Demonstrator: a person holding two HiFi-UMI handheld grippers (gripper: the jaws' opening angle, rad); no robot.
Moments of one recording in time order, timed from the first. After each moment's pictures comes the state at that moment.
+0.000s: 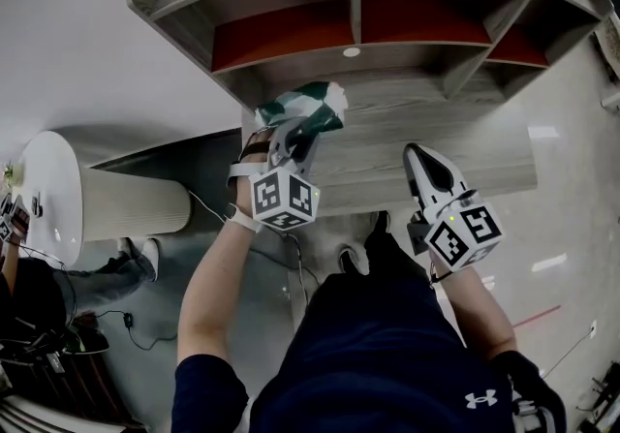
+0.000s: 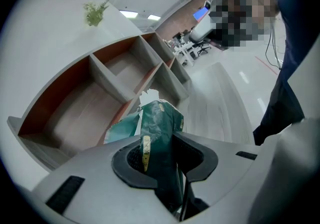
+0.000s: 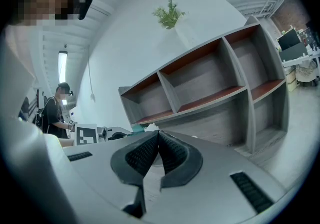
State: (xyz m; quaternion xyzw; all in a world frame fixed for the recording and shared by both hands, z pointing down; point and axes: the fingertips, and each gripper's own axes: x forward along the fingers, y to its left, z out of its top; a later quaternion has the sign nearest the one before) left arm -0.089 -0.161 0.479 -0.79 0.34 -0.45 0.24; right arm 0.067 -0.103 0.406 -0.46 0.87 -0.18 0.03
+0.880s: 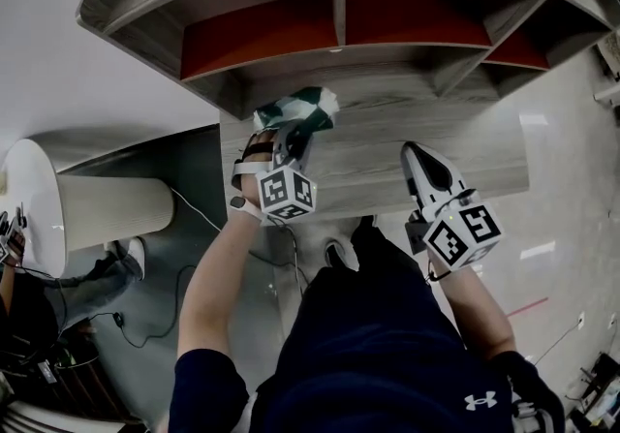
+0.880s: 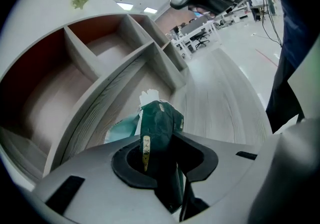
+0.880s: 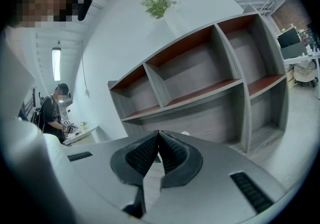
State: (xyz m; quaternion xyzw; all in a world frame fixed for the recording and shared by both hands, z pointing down) left arm -0.073 -0.211 0.577 -0.78 0.33 -0.47 0.24; right arm 0.091 -0.146 0.435 -0.47 0.86 -0.20 0.00
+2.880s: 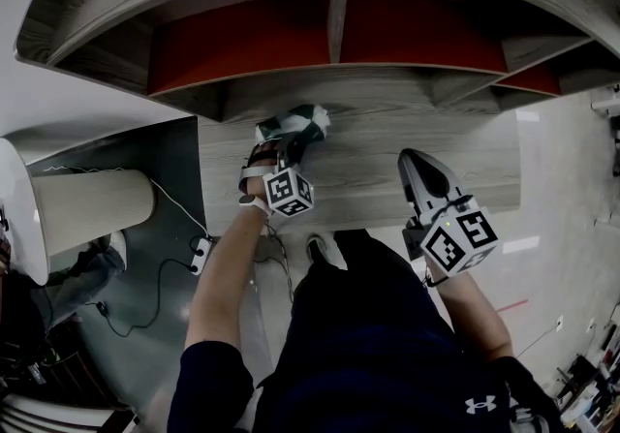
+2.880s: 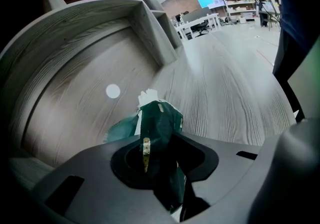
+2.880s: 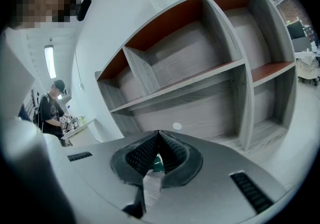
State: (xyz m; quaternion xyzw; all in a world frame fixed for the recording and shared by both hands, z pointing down) left arm -0.062 -0.244 0.725 -0.78 0.31 -0.52 0.15; right arm 0.111 -0.202 0.481 -0.45 0.86 -0.24 -0.05
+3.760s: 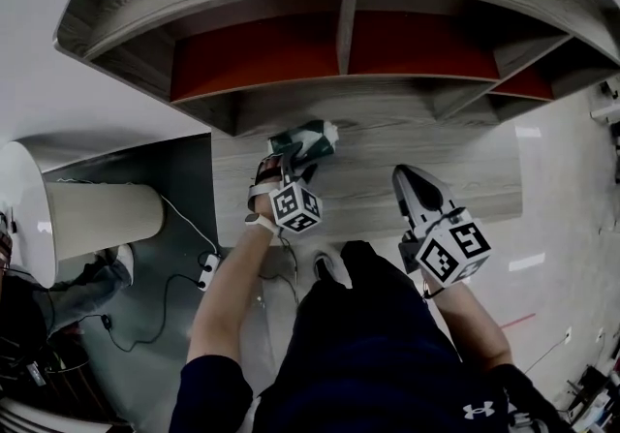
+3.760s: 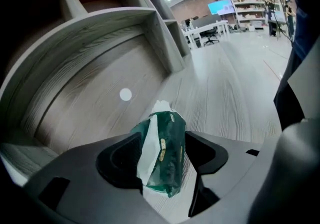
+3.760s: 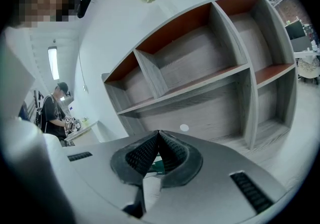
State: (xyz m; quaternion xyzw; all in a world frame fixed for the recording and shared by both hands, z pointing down) left arm -0.066 -0.231 0.688 -0.79 0.35 -0.49 0.12; right arm 0.089 -0.180 0.468 -0.45 0.86 -0.23 -0.03
